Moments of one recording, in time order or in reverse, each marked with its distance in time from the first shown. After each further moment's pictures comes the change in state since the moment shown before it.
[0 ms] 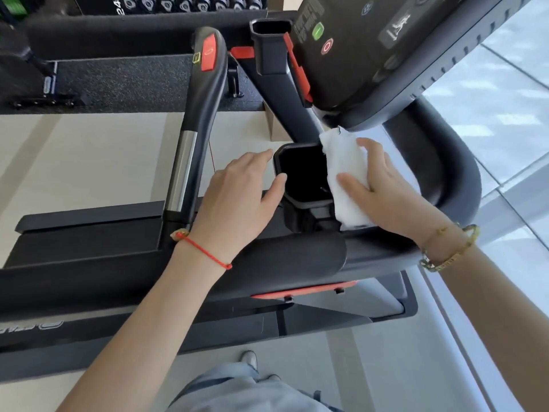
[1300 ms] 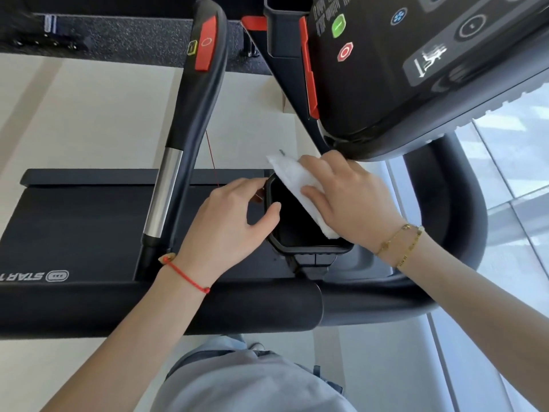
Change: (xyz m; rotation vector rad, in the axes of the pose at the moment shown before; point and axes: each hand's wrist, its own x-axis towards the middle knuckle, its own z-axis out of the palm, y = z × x) left_hand 0.026 -0.001 0.009 -0.271 -0.051 -0.160; right_hand 0.063 -0.020 -0.004 -0.540 -0.145 -0.434
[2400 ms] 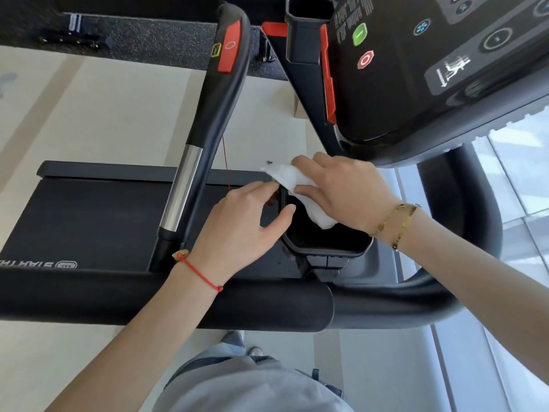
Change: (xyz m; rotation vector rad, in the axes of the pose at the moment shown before) left_hand -0.006 -0.003 0.000 0.057 0.033 0.046; right_hand 0.031 -0.007 0.000 -0.146 -0.021 -0.225
